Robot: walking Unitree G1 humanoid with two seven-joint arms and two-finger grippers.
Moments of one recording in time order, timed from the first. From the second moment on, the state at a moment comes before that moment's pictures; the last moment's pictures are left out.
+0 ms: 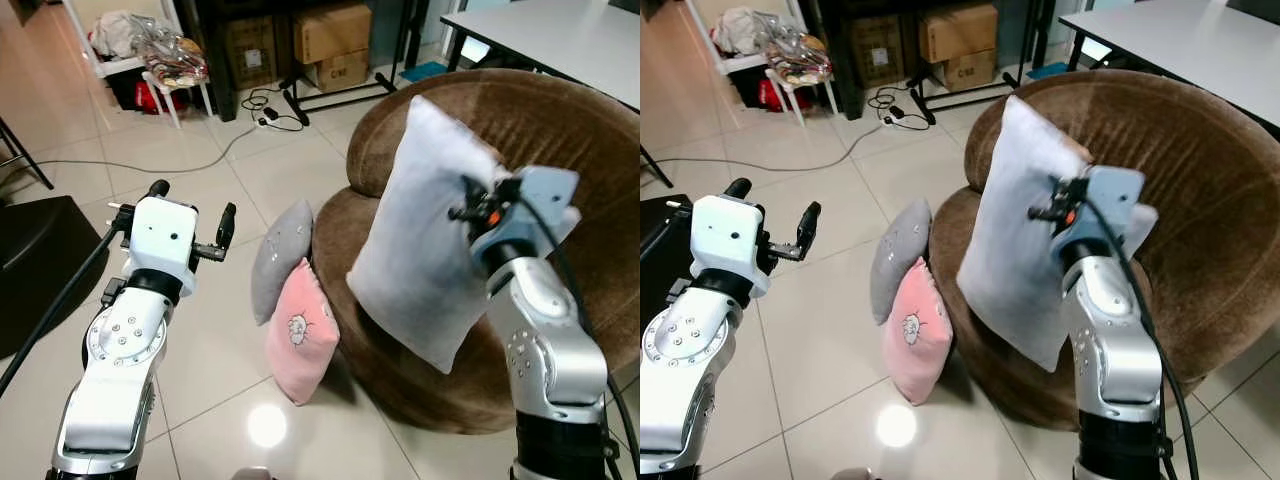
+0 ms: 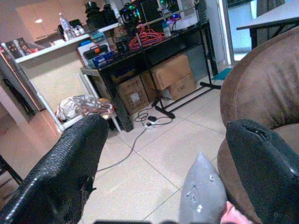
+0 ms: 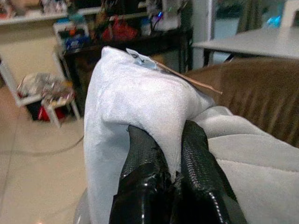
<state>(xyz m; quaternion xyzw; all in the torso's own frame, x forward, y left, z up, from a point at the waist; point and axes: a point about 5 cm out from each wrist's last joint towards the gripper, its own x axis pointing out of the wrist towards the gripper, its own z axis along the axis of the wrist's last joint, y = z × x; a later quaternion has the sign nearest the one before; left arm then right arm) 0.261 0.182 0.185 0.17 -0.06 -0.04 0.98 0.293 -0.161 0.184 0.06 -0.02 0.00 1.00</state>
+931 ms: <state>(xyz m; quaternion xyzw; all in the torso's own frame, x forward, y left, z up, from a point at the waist) 0.263 0.184 0.187 0.17 -0.07 -0.04 0.98 0.295 -0.136 0.180 0.07 -0.01 0.05 1.00</state>
